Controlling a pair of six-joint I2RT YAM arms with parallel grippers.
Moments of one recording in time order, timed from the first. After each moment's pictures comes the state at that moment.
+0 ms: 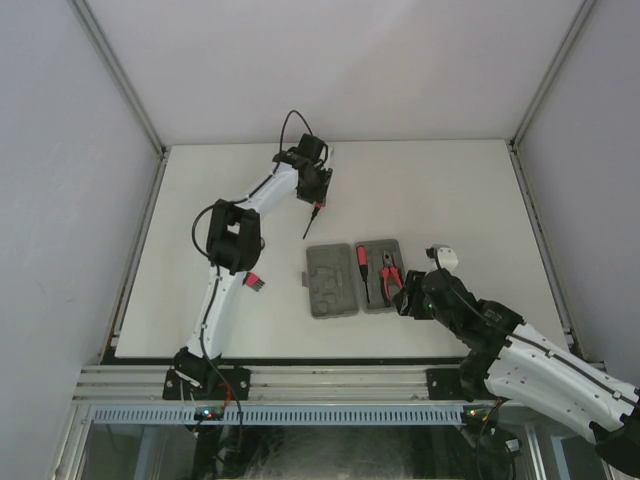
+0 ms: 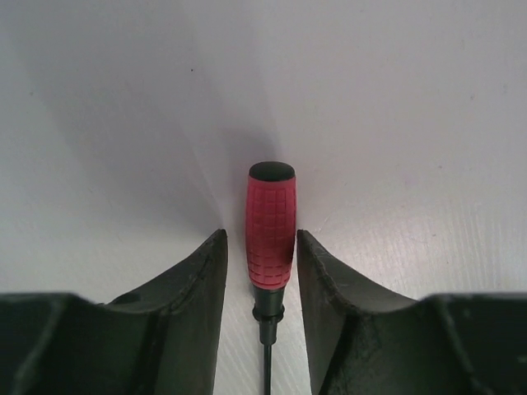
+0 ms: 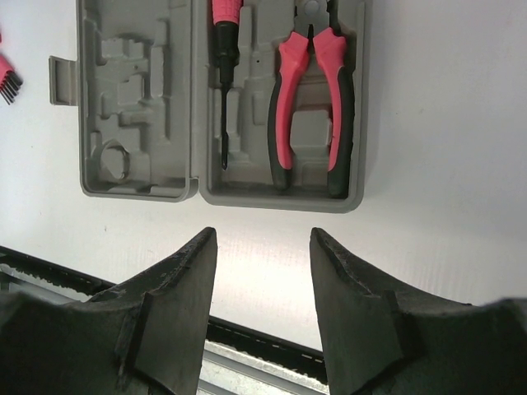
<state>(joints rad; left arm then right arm) -0.44 2.52 2.26 -0.78 0.06 -0.15 0.83 0.65 0.50 -0.60 0.27 0.75</state>
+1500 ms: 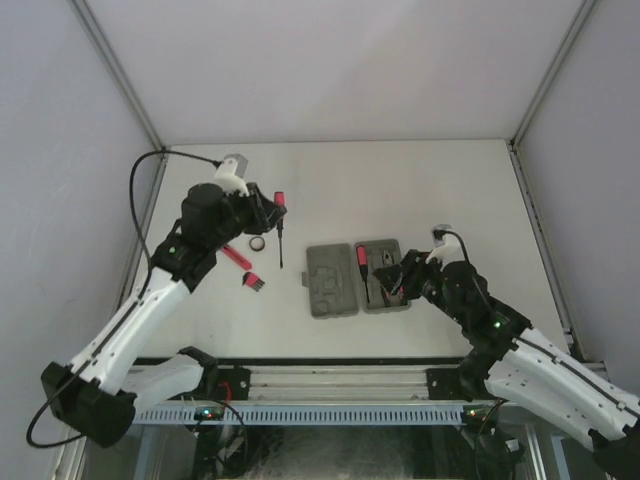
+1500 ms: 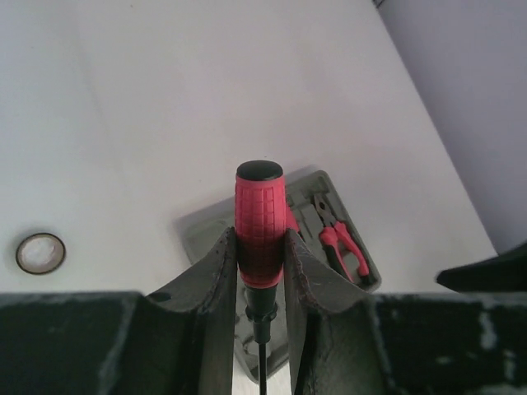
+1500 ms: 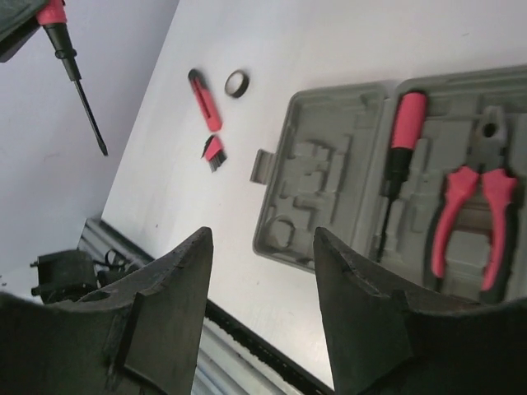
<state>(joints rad) -0.45 1.10 1.06 -0.29 0.13 -0.44 0.76 0.55 0.50 -0.25 0.10 0.75</state>
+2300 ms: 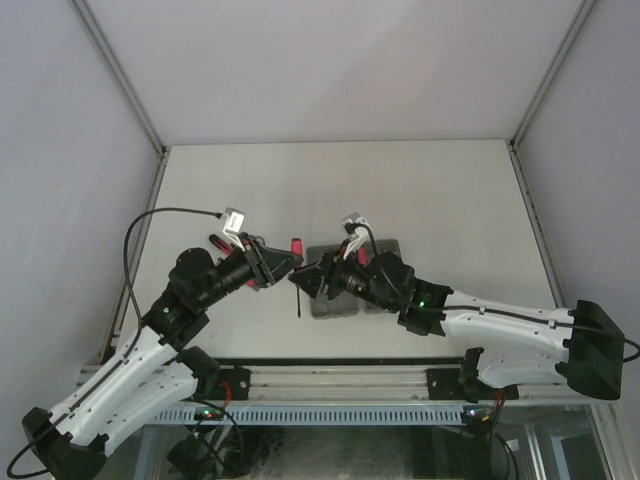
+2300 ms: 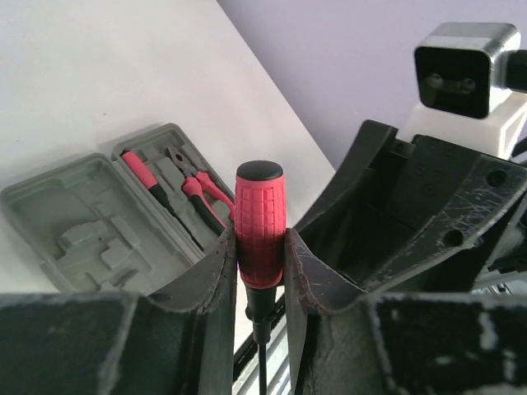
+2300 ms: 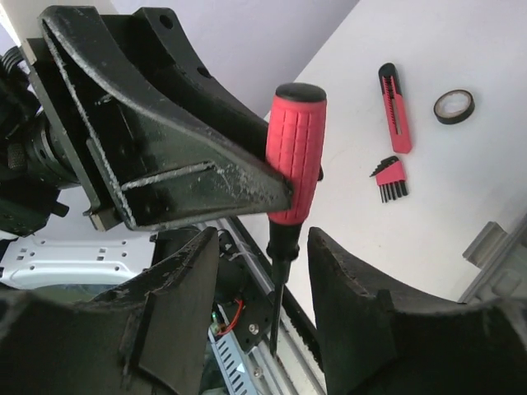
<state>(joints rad) -0.62 0.64 0.60 -0.03 0.27 -0.70 1.14 1.16 0.76 0.30 0.10 0.70</state>
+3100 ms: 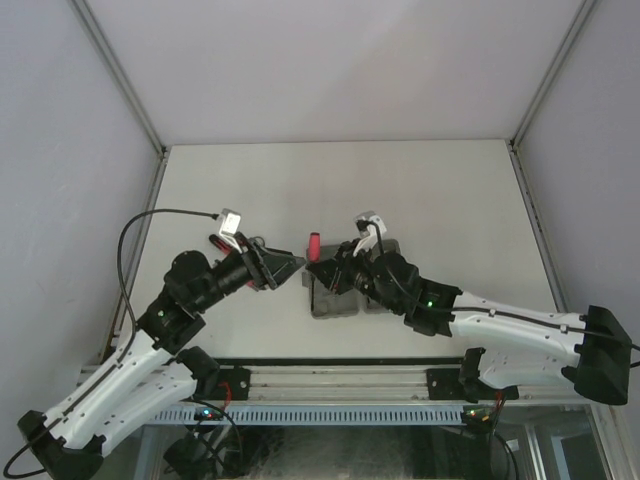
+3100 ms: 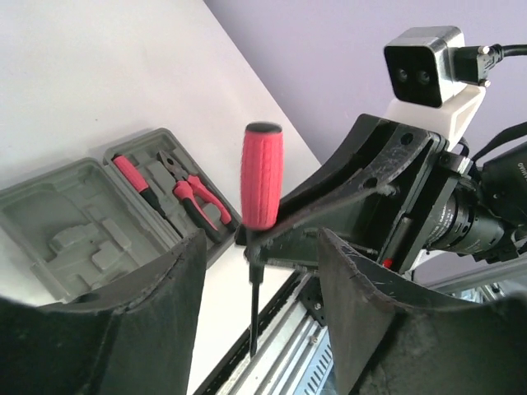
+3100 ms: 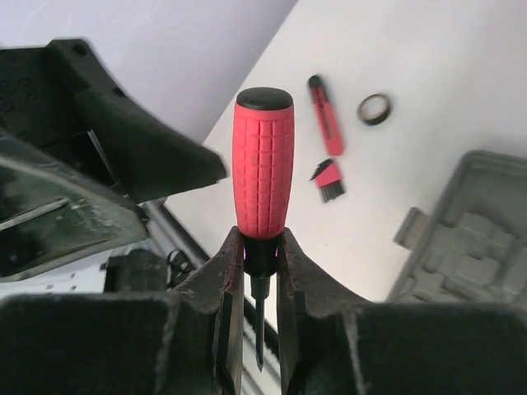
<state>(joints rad) -0.67 0.61 0.61 -0.03 0.24 -0.70 1.13 1.13 0.76 0.20 0.22 0.69</state>
